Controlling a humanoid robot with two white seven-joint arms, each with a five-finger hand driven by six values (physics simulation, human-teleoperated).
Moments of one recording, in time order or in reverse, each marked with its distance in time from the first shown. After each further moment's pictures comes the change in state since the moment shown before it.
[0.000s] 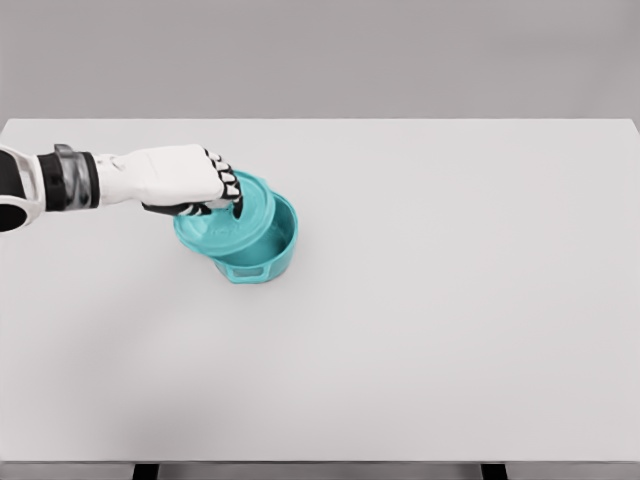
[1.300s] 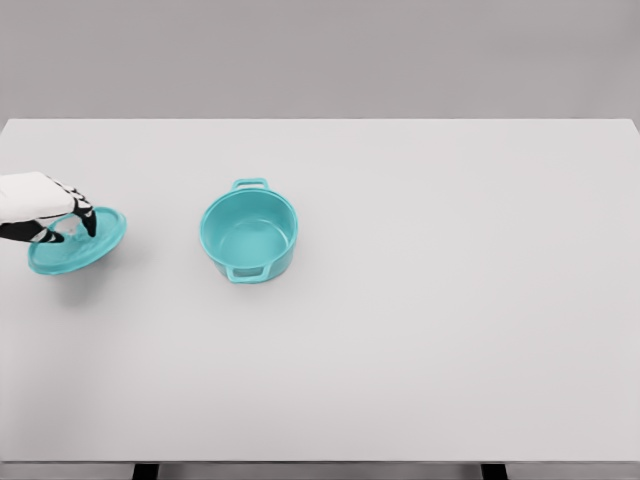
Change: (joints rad) left arm 0.144 0.273 0.081 0.212 0.096 0.000 0.000; right arm -0.002 0.000 0.000 0.000 0.000 0.000 0.000
